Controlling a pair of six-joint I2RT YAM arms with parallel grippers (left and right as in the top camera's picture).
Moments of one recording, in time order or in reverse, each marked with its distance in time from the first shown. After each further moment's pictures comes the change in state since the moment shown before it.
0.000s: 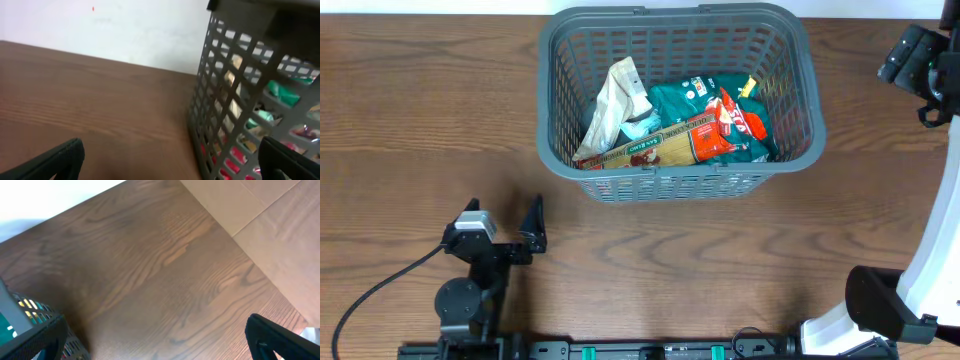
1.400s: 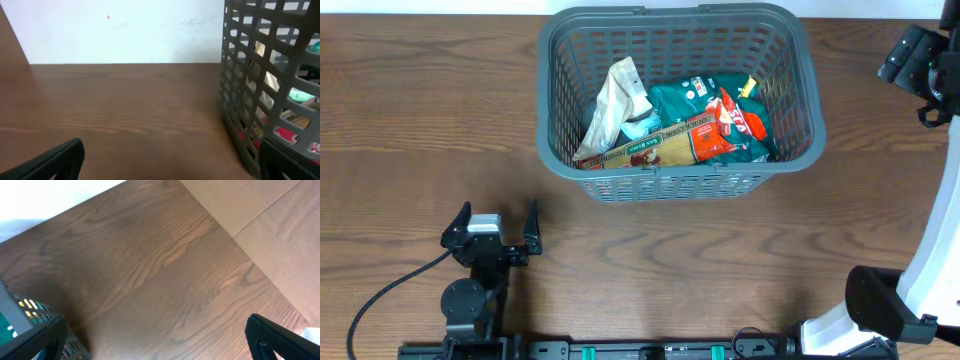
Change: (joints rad) left arm 0.000 -0.051 -0.063 0.002 -0.075 0.230; right arm 0.000 0.000 0.000 0.000 0.000 0.000
